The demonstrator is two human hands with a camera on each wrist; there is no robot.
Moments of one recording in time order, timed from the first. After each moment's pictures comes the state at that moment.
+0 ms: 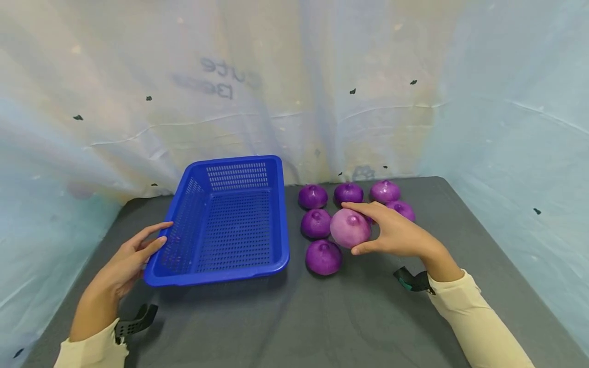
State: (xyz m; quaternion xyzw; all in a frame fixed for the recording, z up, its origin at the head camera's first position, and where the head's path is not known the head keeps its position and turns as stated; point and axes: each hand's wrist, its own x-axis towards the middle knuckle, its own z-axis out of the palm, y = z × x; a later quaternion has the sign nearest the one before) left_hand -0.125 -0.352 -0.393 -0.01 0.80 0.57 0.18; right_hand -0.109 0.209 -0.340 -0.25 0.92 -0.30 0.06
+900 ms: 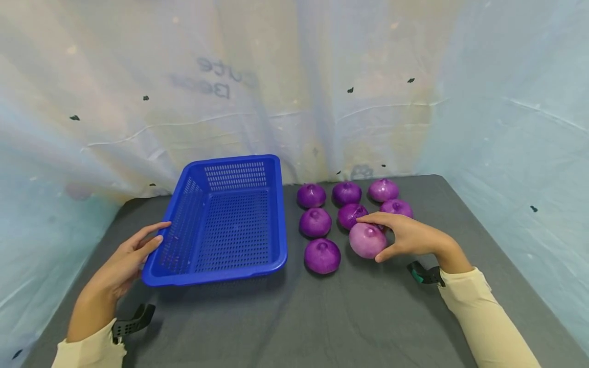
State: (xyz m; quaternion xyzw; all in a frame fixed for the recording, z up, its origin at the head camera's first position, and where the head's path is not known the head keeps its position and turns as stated) left_hand -0.125 -0.353 -0.392 0.01 0.80 0.57 0.19; right_hand -0.119 0.261 -0.372 -0.27 0.91 -0.27 0.13
